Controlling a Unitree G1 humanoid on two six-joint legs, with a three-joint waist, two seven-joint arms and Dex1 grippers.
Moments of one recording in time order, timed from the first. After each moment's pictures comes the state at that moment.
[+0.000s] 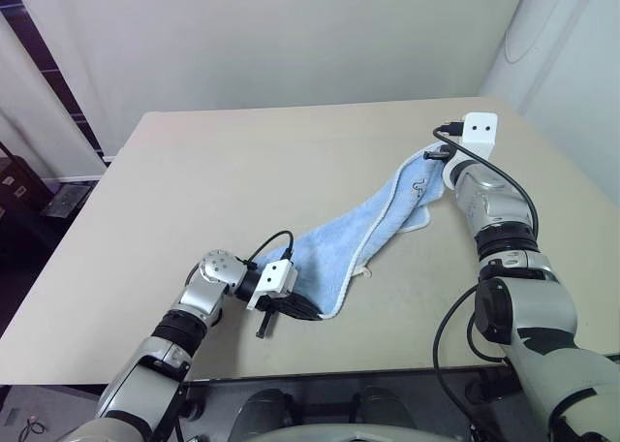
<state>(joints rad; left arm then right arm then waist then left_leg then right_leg) -0.46 0.35 -0.34 0.54 -0.13 -0.21 -1.53 -0.95 -0.40 -0.22 0.91 0.14 0.28 0.09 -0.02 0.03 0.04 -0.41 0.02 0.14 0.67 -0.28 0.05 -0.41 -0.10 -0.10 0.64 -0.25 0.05</state>
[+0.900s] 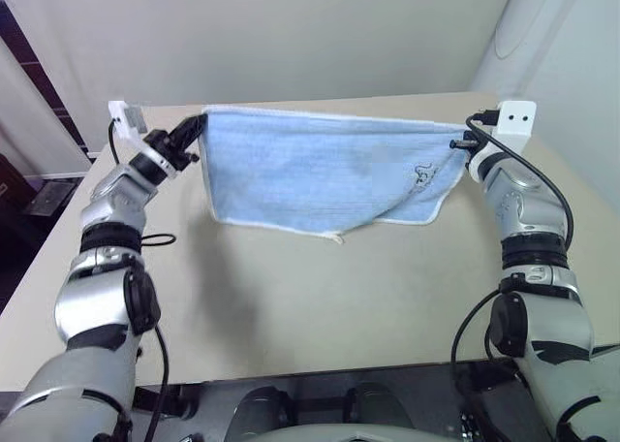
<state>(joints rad) -1.06 0.50 0.37 1.18 -0.51 0.04 -0.90 -0.91 -0.46 -0.28 0.73 0.19 0.29 0.16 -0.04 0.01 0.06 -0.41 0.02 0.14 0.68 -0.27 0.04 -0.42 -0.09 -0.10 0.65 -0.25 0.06</state>
